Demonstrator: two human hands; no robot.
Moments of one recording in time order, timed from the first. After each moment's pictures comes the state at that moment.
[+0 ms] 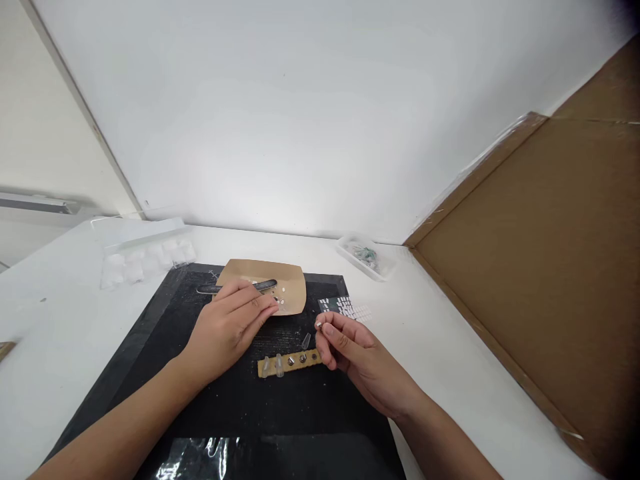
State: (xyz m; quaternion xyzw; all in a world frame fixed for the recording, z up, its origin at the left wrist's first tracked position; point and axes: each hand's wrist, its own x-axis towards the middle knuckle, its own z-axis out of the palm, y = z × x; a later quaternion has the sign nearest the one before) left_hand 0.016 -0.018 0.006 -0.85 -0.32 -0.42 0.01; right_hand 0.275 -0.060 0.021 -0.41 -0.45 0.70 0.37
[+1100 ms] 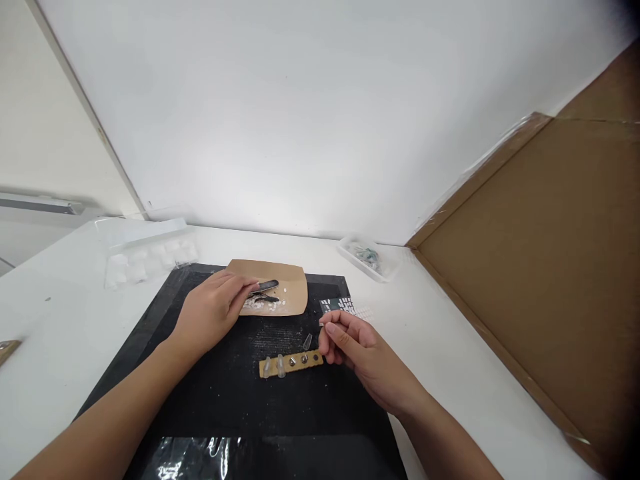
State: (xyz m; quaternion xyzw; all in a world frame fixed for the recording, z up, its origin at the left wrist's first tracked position) left_hand -0.013 0.004 -0.003 -0.81 -0.46 -0.36 0.03; right_hand 0.284 -0.054 0.013 -0.47 -0.52 0.62 0.36
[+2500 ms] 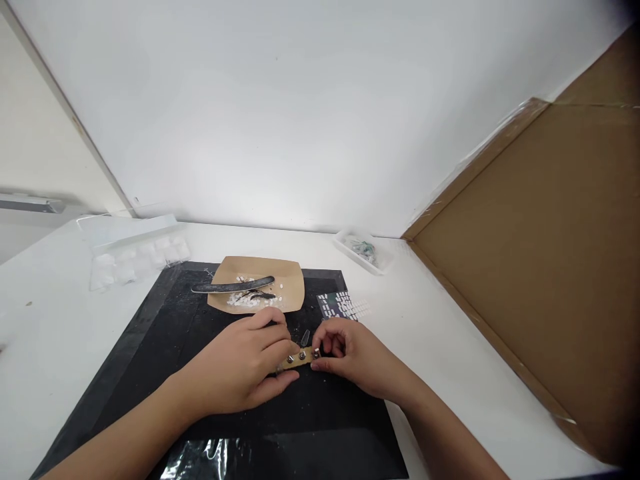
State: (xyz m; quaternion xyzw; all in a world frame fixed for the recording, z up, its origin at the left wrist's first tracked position) left_hand 0.030 -0.041 0.008 -0.94 -0.22 -0.24 -0.10; right_hand 0.296 -0.043 -0.010 -0.53 -0.68 0.47 0.20
